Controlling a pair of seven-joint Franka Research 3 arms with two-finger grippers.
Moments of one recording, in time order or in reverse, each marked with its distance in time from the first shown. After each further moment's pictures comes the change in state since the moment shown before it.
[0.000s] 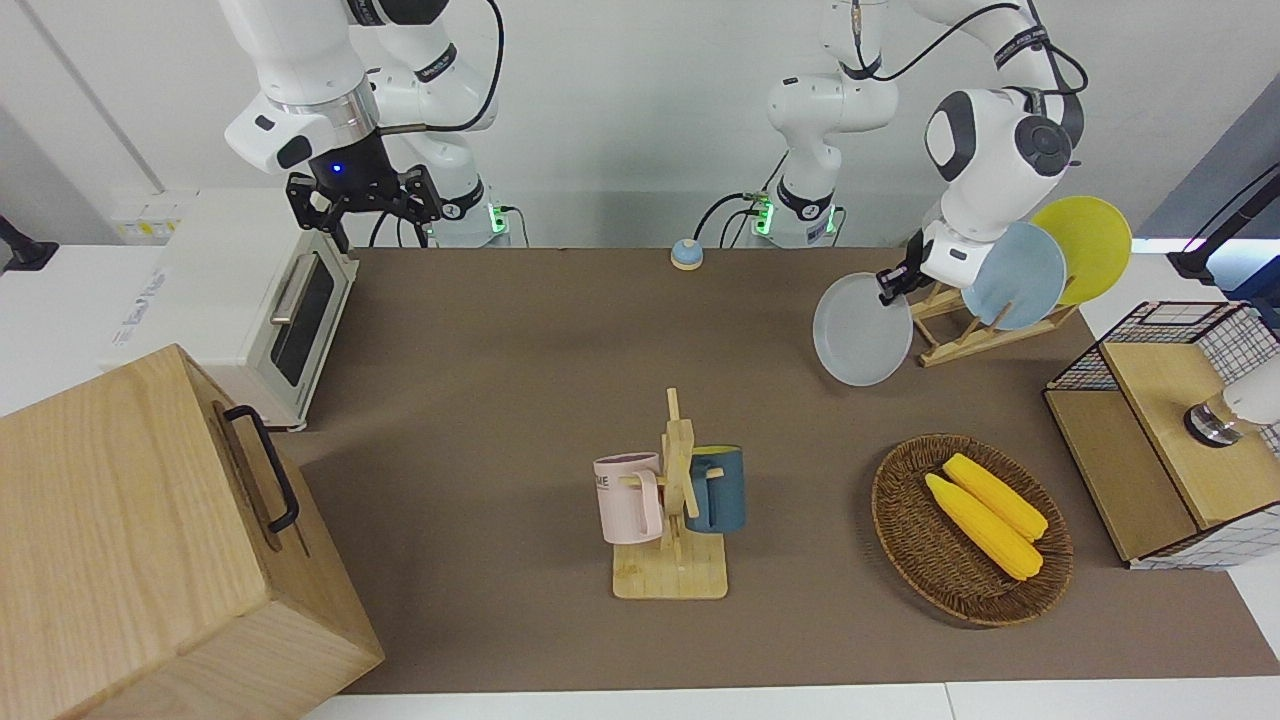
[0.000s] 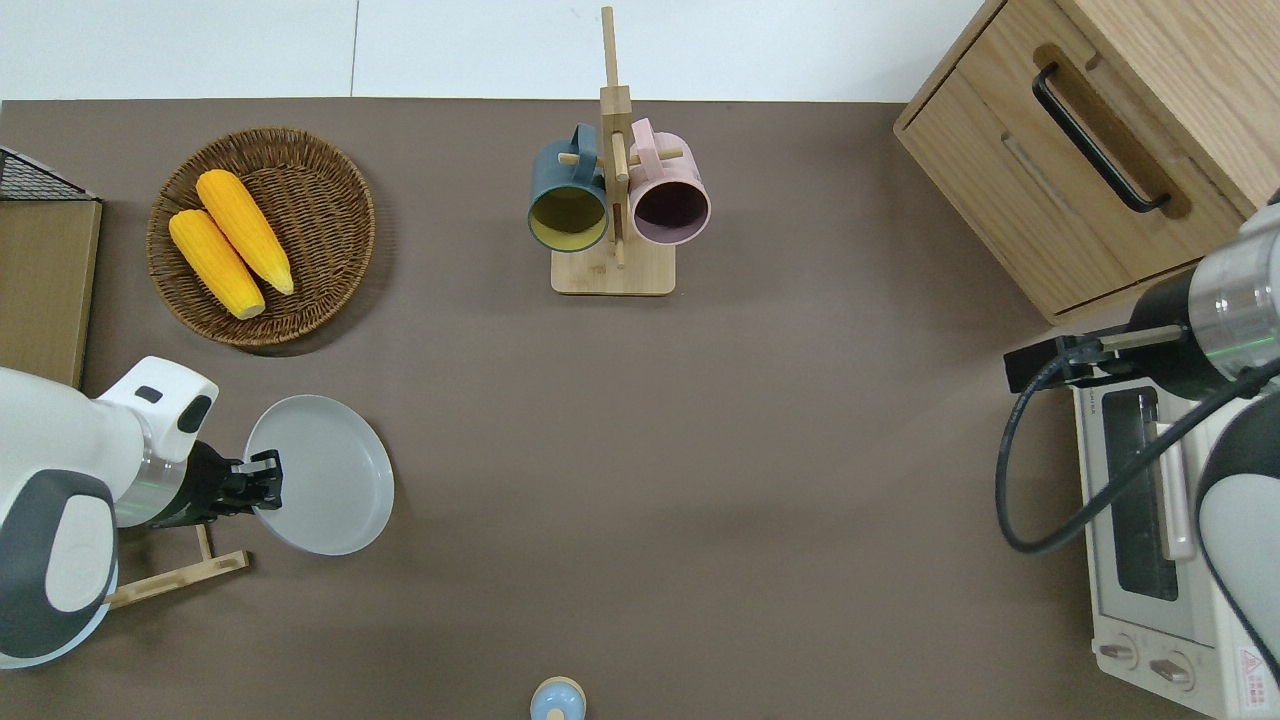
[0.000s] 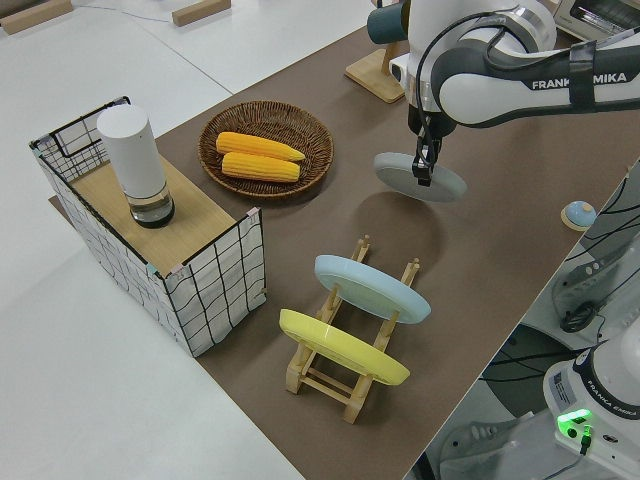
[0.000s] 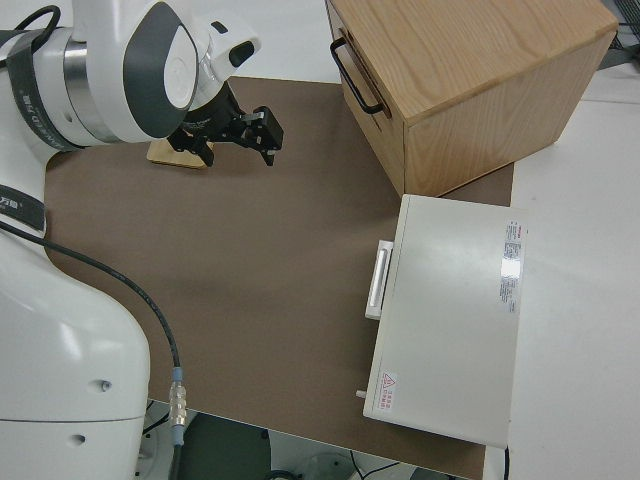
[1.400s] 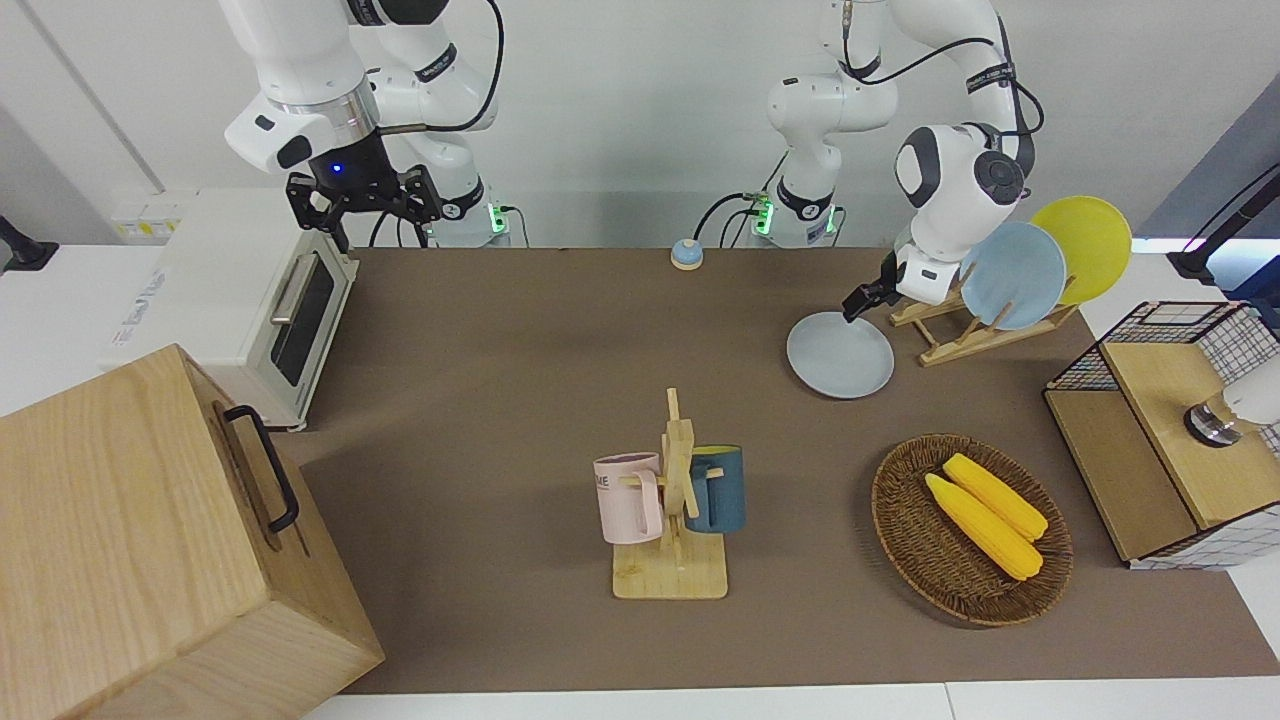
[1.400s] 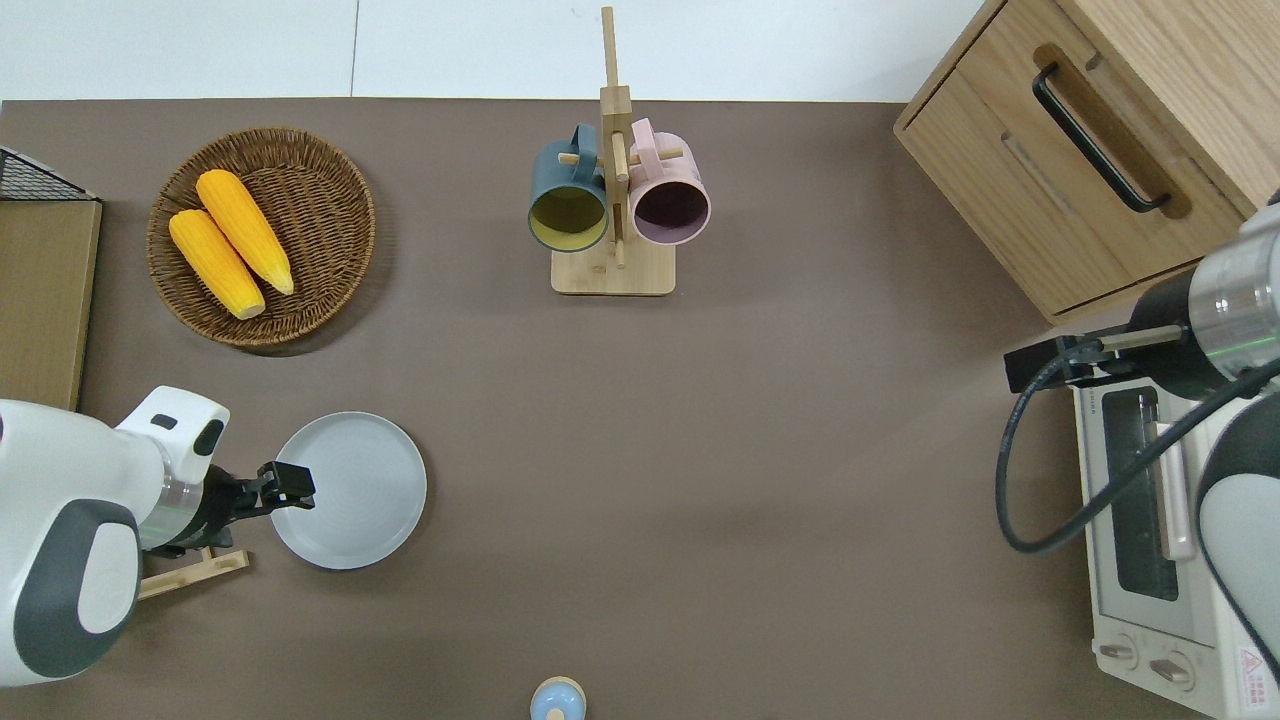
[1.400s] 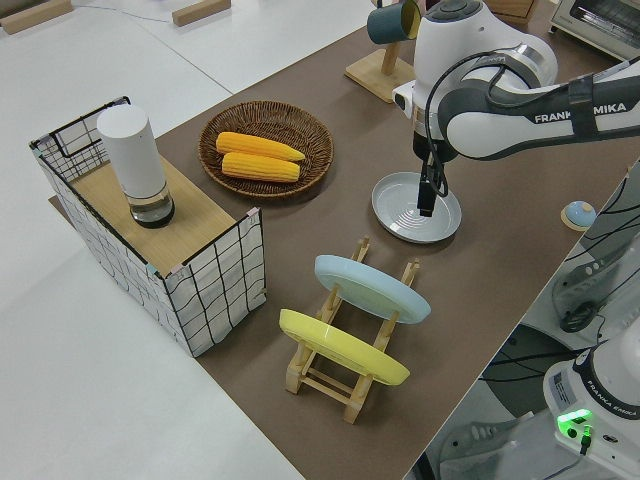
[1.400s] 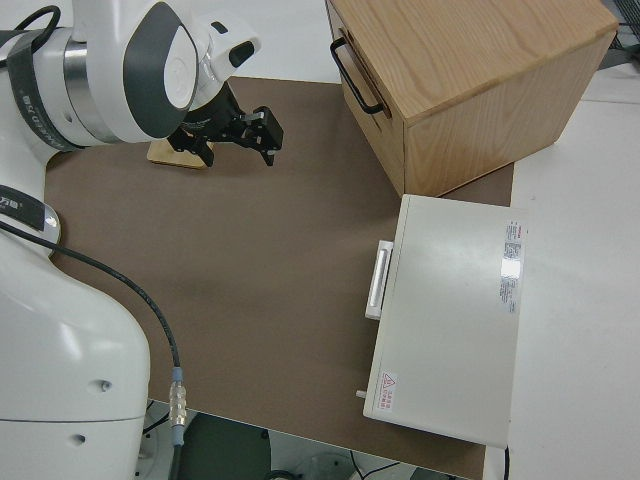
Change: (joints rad) left arm 0.011 -0.024 -0.004 -0.078 0.028 0.045 -0.061; right arm 0.000 0.000 0.000 0.000 0.000 0.000 0.000
